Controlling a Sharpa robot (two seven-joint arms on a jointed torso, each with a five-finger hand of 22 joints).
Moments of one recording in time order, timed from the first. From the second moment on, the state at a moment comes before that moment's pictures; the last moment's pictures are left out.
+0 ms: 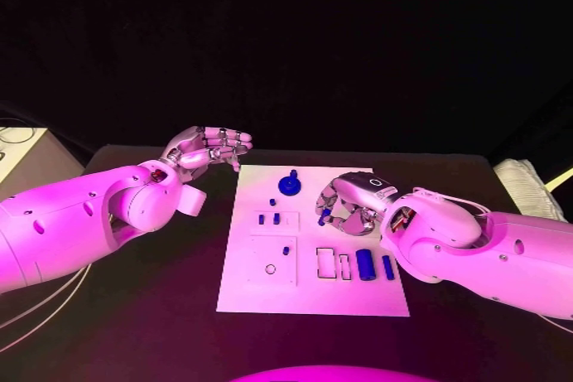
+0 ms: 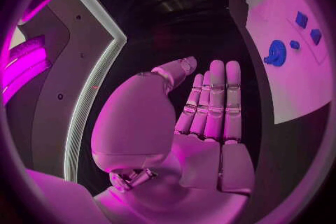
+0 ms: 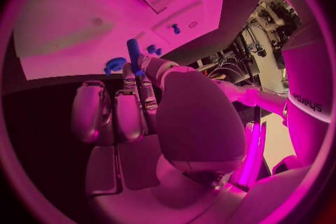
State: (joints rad) left arm 1.22 -0.85 -0.03 1.39 -0.16 -0.10 0.37; left_hand 1.37 -0.19 0.57 -0.05 0.18 0.85 0.22 0.20 0.33 0.87 0.16 0.41 0.11 0.98 0.07 1.00 0.38 0.18 0.83 0.17 0.96 0.73; right arm 1.22 -0.88 -0.15 1.79 -1.62 -0.40 -0.27; right_hand 1.45 -0.18 0.60 0.08 0.05 1.13 0.11 0.19 0.45 1.15 0.12 0.29 0.08 1.47 -0.03 1.33 1.06 0.08 1.42 0.06 1.25 1.29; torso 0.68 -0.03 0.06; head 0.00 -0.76
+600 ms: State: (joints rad) left arm 1.22 -0.84 -0.03 1.39 -0.15 -0.10 0.37; left_hand 1.37 -0.19 0.57 -0.05 0.18 0.85 0.22 0.20 0.33 0.87 0.16 0.41 0.11 0.98 0.07 1.00 0.38 0.18 0.83 0.17 0.96 0.72; right arm 1.18 -0.76 -0.15 1.81 -1.62 -0.44 -0.23; right_hand 1.45 -0.18 0.60 0.08 0.05 1.13 0.11 0.19 0.45 1.15 0.12 0.29 0.08 1.47 -0.03 1.33 1.06 0.08 1.42 0.06 1.25 1.29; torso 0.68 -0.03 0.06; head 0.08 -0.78
